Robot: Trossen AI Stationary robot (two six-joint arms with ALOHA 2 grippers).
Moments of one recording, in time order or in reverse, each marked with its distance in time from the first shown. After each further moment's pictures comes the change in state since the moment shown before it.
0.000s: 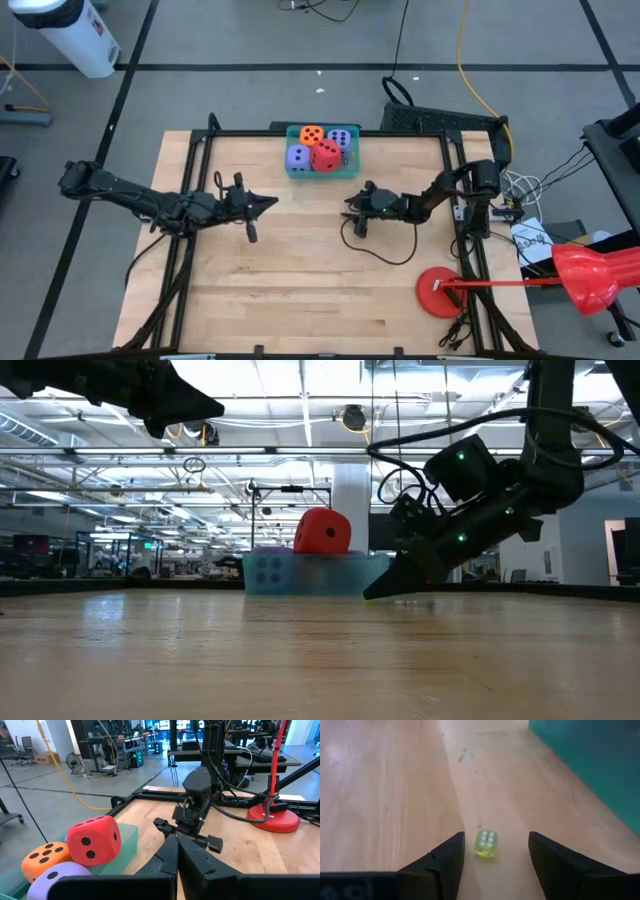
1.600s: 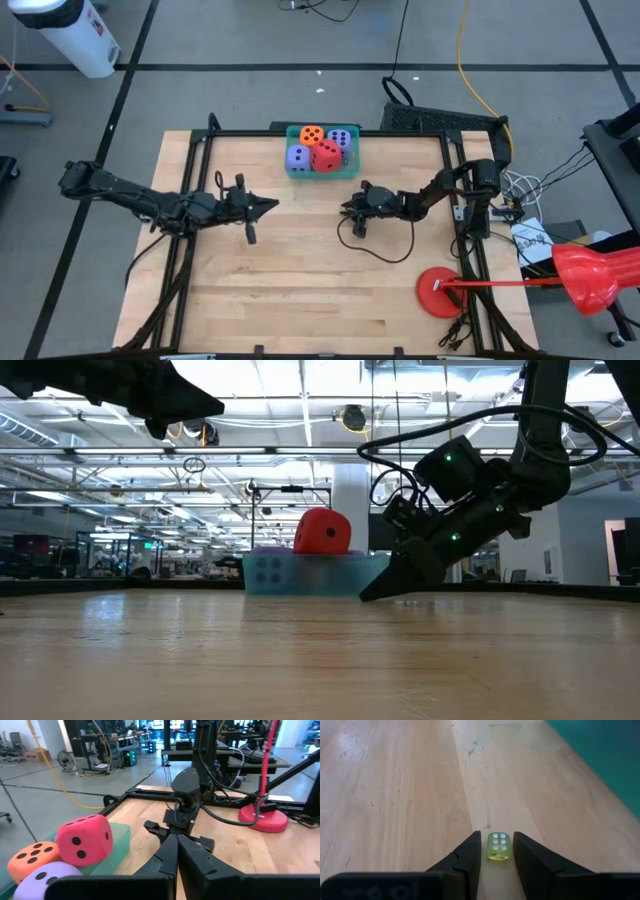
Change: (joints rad) left arm 0.000 0.000 0.001 -0.003 0.038 -0.021; right arm -0.015 0.001 0.045 -0.104 -0.078 -0.027
